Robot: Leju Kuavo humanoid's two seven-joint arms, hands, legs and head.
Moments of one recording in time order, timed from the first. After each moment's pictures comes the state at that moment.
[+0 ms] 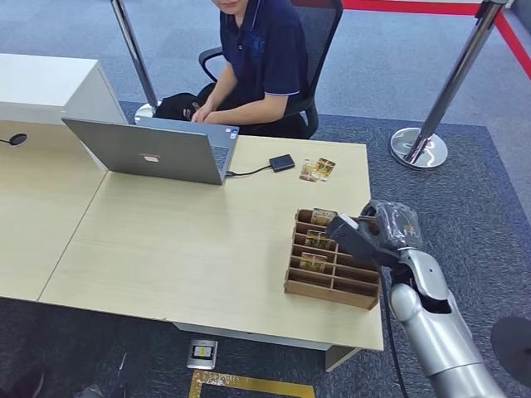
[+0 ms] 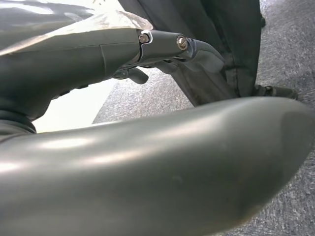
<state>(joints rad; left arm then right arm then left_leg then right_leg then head) -0.06 -0.23 0.68 -0.19 -1.41 0.61 0.15 -0.47 -0.12 0.47 -0.87 1.02 -0.15 -0.05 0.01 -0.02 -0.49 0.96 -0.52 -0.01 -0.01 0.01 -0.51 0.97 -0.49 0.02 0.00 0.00</state>
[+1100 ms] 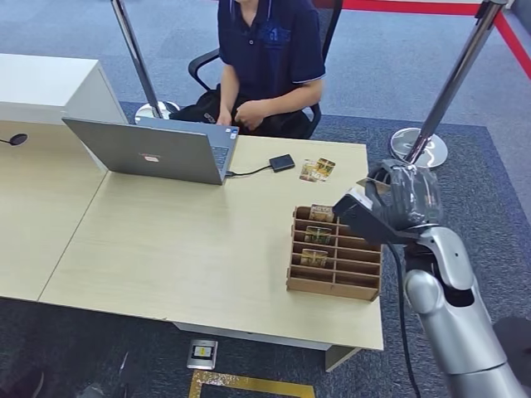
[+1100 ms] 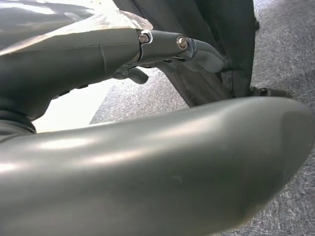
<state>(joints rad) -0.07 -0.23 0.69 -0.19 -1.42 0.61 0.13 -0.60 -0.12 0.49 -1.18 0.96 -0.09 -0.09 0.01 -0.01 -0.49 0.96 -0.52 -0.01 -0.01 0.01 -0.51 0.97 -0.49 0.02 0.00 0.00</state>
